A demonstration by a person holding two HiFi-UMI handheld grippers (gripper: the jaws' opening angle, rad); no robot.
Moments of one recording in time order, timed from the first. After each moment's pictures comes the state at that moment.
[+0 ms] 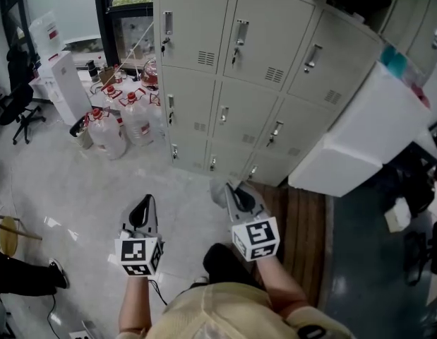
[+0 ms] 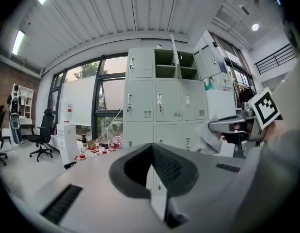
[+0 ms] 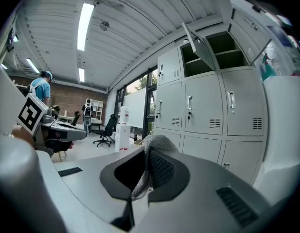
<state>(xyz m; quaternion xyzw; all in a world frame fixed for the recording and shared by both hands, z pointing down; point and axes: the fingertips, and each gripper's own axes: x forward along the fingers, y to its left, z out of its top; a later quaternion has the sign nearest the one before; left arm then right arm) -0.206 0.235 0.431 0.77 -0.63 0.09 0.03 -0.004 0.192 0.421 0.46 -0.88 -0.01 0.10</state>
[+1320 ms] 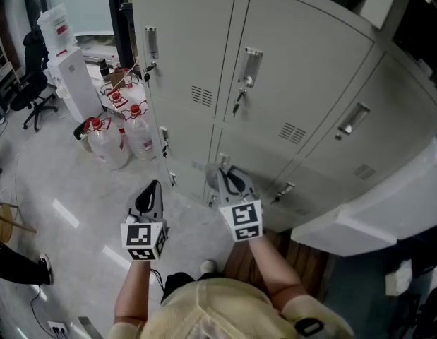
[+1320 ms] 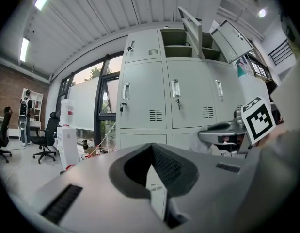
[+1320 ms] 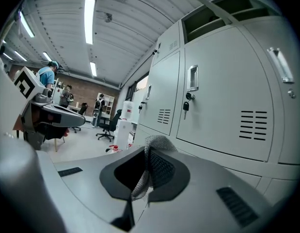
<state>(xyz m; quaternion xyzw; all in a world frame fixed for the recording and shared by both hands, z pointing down) -0.154 -0.068 0.428 0.72 -0.69 0.07 0.03 0.003 -0.154 0.437 0.40 -0.91 -0.06 0.11</state>
